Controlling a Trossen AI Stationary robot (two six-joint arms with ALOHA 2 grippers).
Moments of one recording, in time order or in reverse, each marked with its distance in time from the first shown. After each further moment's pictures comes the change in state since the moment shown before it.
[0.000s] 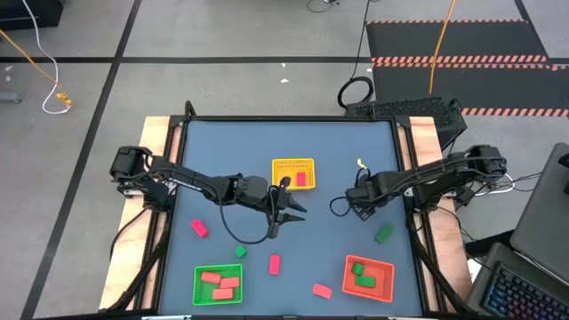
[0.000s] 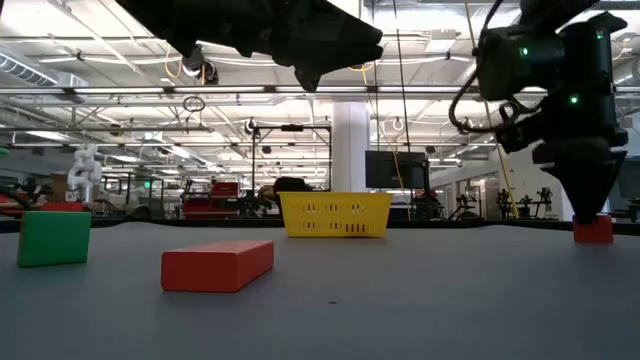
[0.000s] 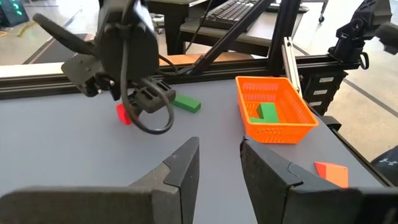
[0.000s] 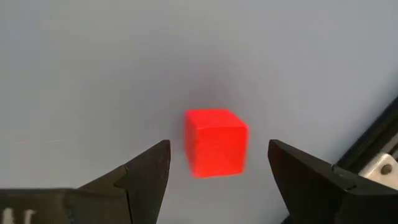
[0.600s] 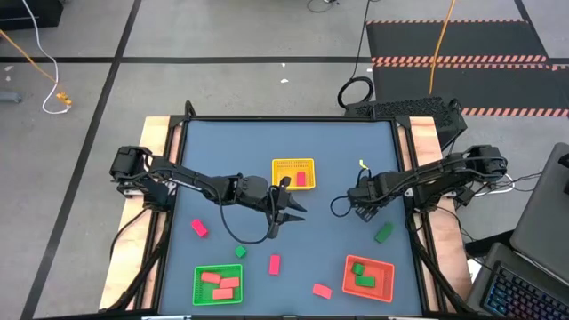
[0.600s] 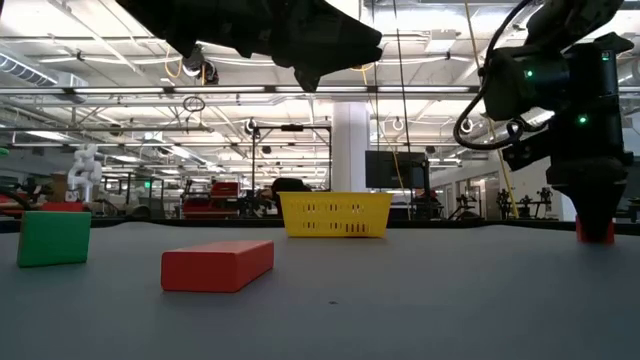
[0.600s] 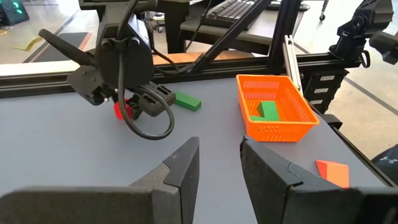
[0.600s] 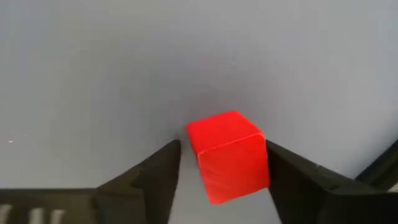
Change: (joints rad) left arm 0.001 0.000 0.000 -0.006 -0.001 0.002; right arm -0.025 -0.001 -0.090 0.123 -0.004 -0.108
